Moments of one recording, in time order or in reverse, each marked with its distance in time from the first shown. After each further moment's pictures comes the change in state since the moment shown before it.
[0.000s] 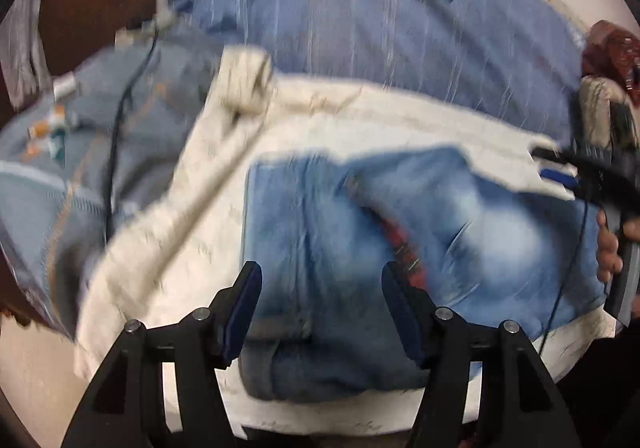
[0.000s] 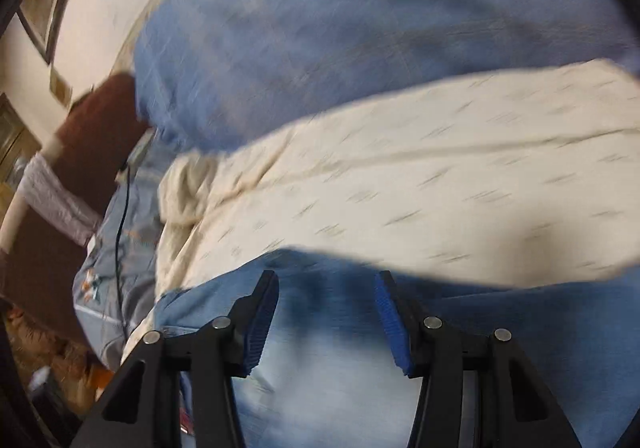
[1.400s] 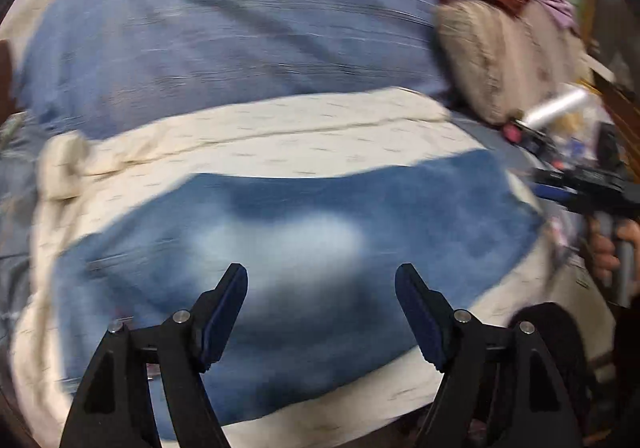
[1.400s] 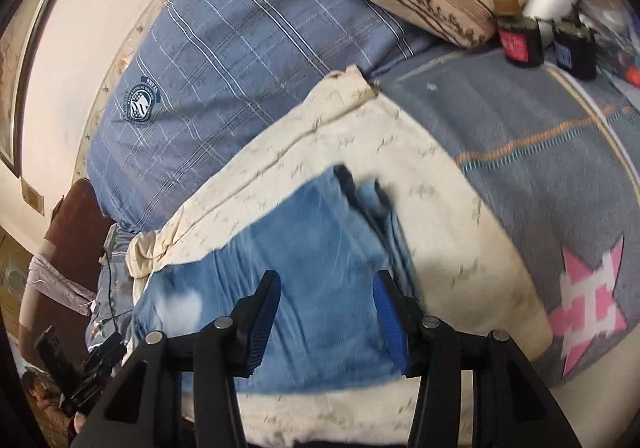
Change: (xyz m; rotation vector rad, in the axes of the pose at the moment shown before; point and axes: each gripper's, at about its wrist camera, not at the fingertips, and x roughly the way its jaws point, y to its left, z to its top) left arm 0.006 -0.204 -0.008 0.330 0.054 -0.307; right arm -0.196 -0.225 -0.063 0.274 -0.088 -0.074
